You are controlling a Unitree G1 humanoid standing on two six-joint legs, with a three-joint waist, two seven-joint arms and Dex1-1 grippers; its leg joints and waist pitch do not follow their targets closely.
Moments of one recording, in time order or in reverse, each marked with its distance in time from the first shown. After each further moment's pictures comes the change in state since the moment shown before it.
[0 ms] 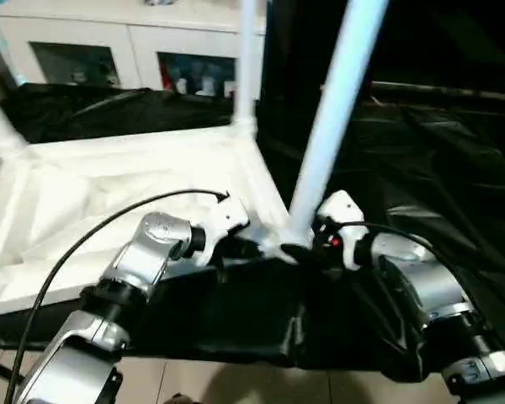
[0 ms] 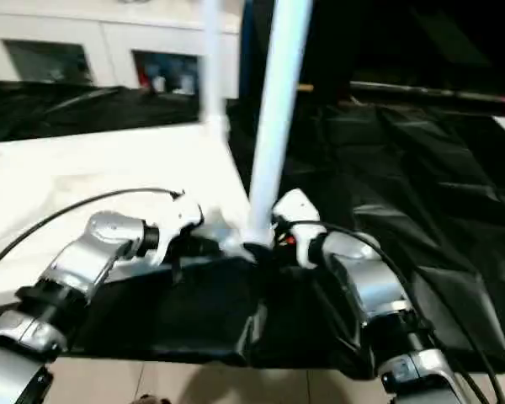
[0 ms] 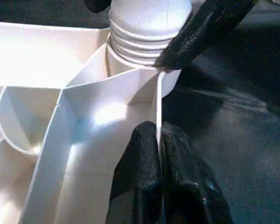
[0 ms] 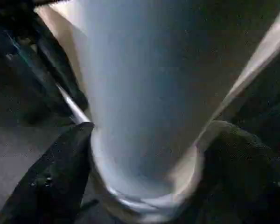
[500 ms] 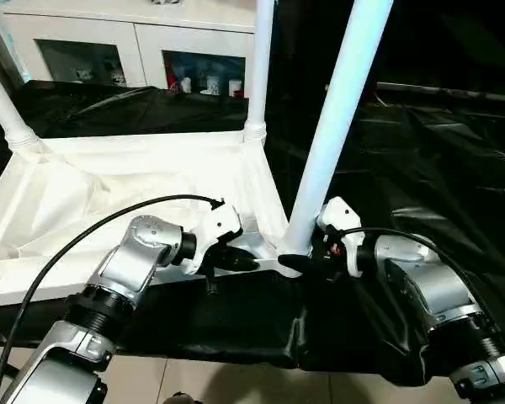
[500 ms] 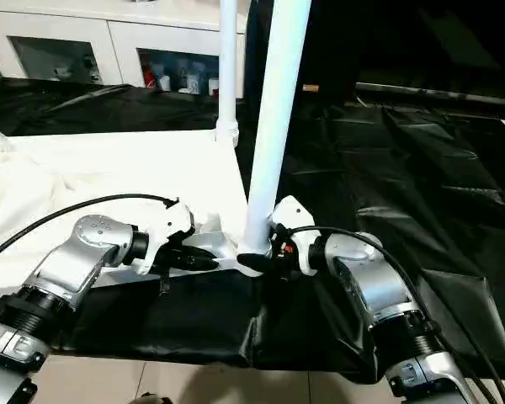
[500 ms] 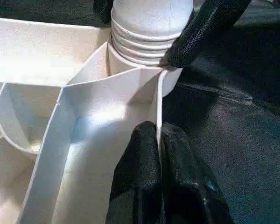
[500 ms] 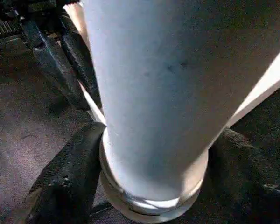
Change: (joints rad) left arm 0.026 0.018 0.001 -0.050 -0.006 0.031 -0.022; right arm 0.016 -0.013 0.015 -0.036 0.013 0.013 0.060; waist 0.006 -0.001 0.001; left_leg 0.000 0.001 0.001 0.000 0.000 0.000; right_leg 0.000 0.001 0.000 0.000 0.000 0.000
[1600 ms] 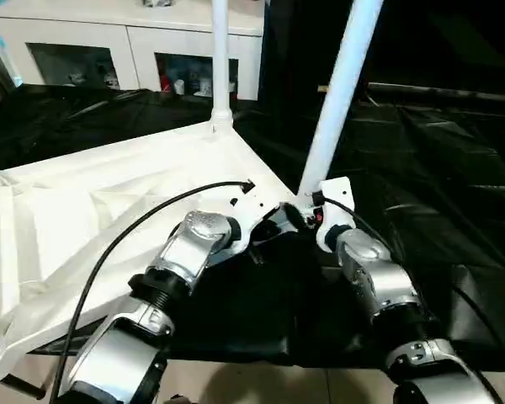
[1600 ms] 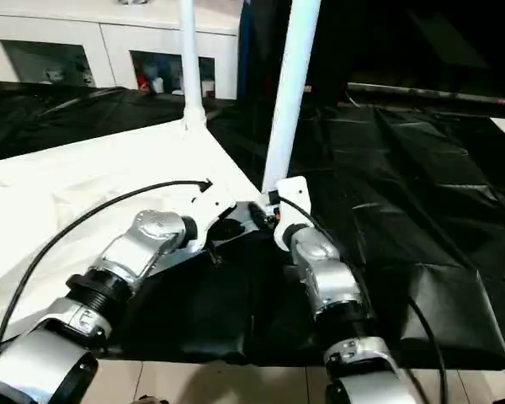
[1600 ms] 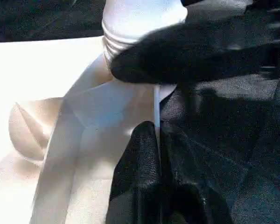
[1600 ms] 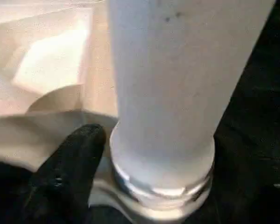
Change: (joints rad) left arm -0.157 -0.237 0.023 0.280 0.117 -0.038 0.466; right arm -0.098 0.272 -0.186 0.284 -0.058 -0.097 -0.598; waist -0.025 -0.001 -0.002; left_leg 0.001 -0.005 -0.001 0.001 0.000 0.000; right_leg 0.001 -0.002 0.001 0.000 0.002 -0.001
